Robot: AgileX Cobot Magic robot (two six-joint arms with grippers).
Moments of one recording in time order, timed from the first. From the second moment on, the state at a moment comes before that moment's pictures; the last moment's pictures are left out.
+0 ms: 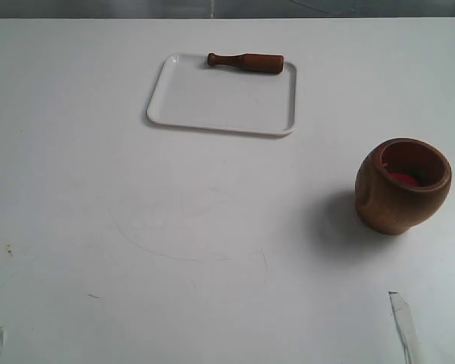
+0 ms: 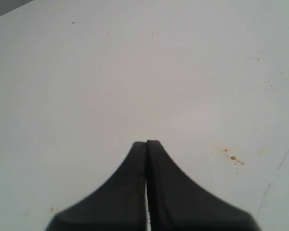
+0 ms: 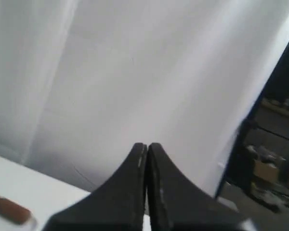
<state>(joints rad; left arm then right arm) 0.02 0.00 0.00 0.07 0.44 0.35 0.38 0.57 -0.63 -1.21 0.16 0.82</state>
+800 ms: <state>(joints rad) 0.02 0.00 0.00 0.07 0.44 0.35 0.49 0.00 -0.11 -0.62 -0.08 1.05</state>
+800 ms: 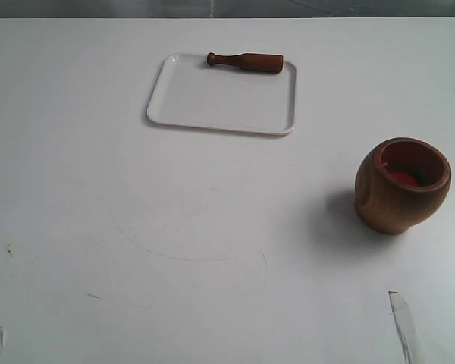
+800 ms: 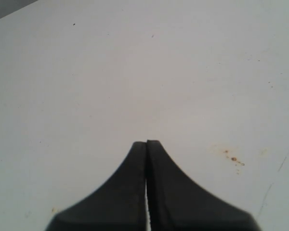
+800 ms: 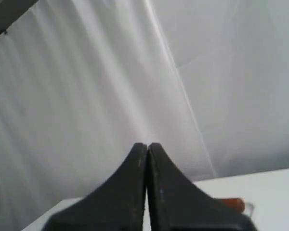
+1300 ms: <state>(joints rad) 0.02 0.00 0.00 0.07 0.44 0.35 0.57 0.00 0.00 -0.63 -0.22 1.10</state>
